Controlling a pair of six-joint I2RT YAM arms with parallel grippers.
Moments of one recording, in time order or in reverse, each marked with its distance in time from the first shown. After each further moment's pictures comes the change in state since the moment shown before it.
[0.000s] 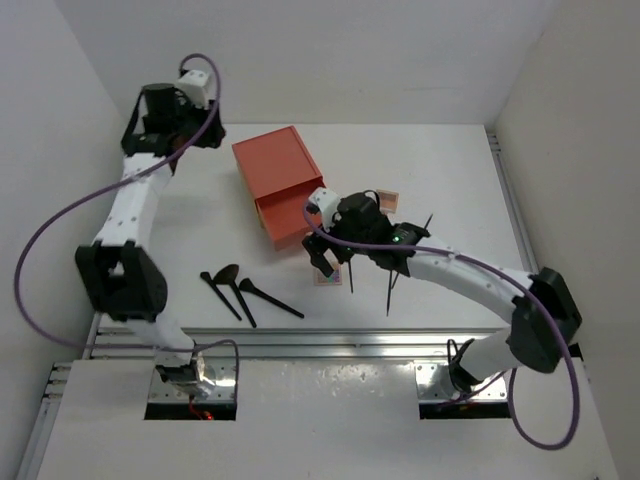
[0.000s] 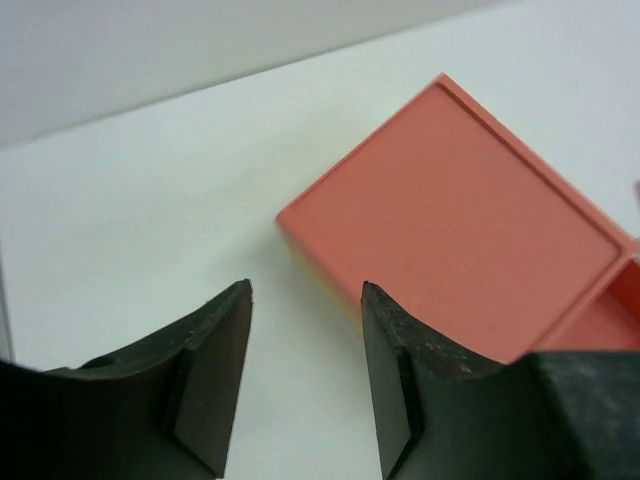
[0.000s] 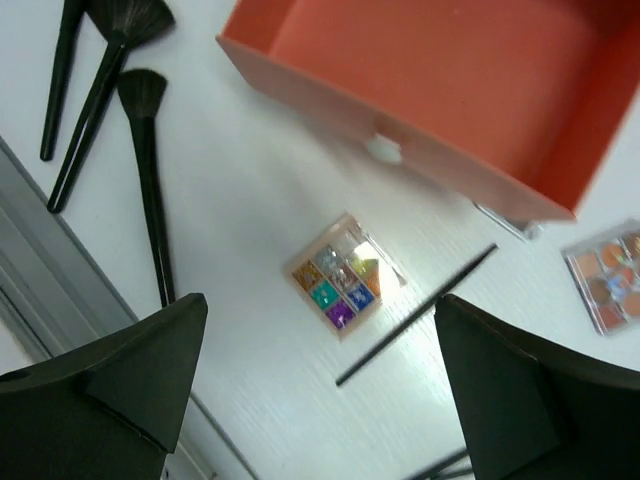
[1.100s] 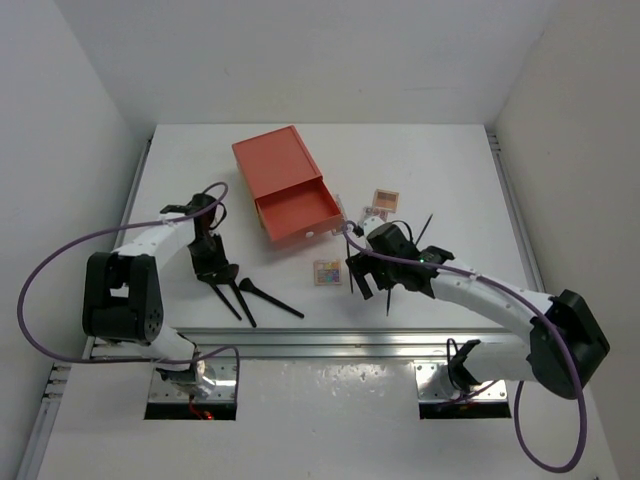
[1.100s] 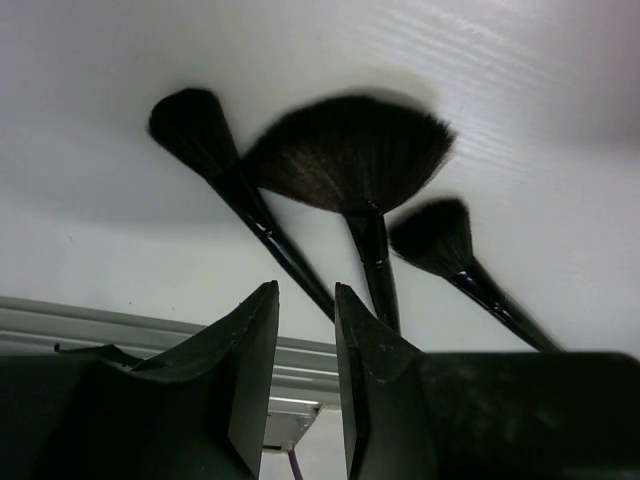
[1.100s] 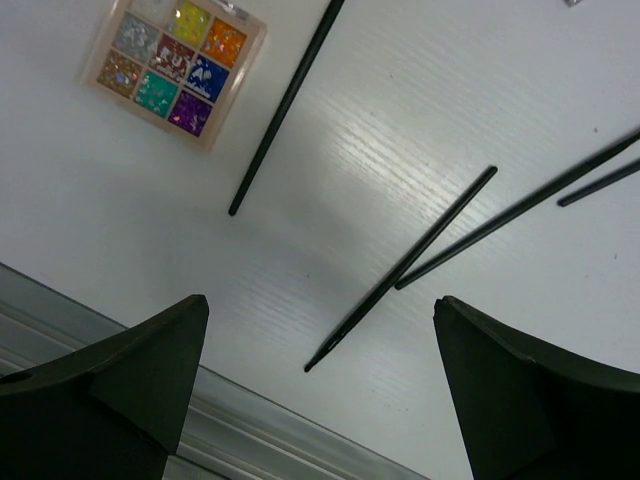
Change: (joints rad) left arm -0.061 -0.240 -0.771 -0.459 -0.295 -0.545; right arm -0.084 -0.241 -0.343 -0.148 0.211 0.184
